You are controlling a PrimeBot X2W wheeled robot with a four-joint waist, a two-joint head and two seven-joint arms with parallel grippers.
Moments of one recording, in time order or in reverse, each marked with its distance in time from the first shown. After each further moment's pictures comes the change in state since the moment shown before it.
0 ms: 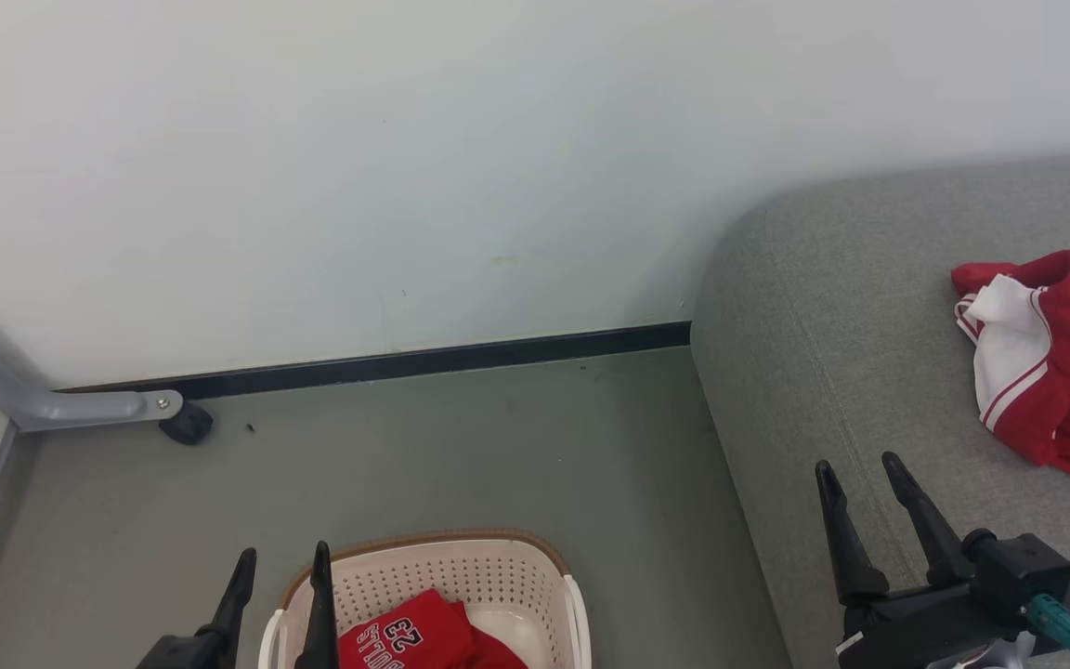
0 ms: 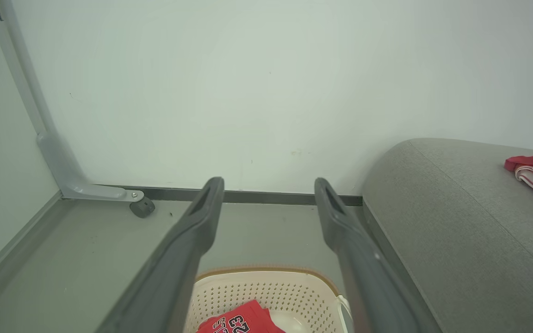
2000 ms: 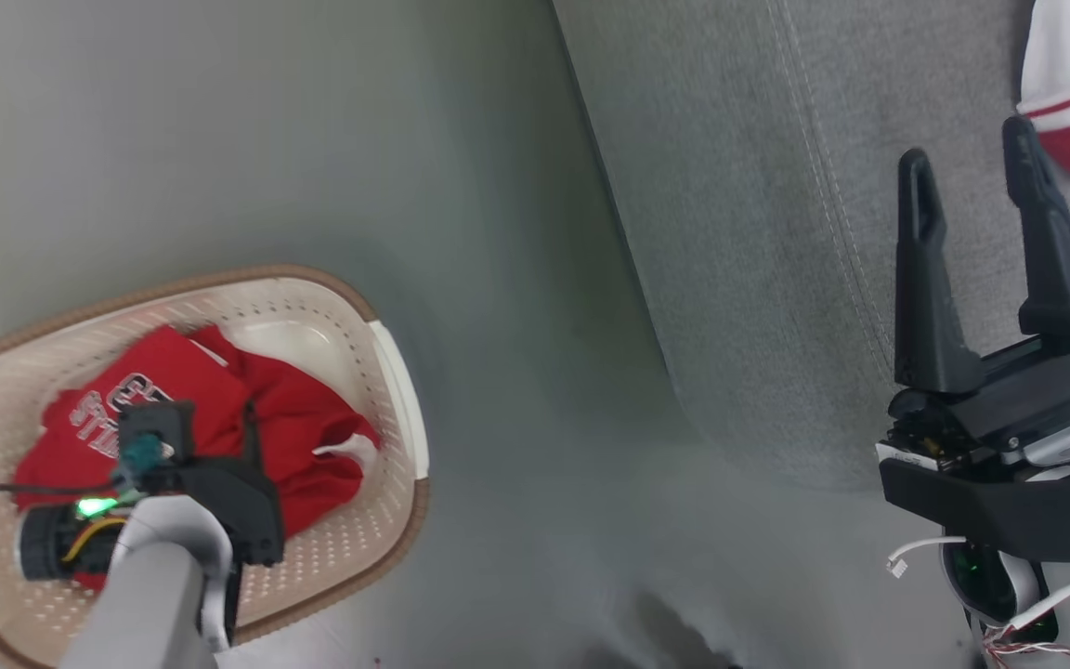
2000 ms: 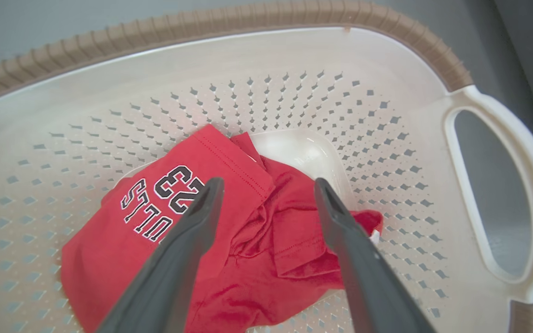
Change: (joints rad) left arm -0.559 0.037 -0.022 0.616 0.074 -0.002 0.168; right arm -0.236 -0.014 -0.032 -0.573 -0.050 -0.045 0.058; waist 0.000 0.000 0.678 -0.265
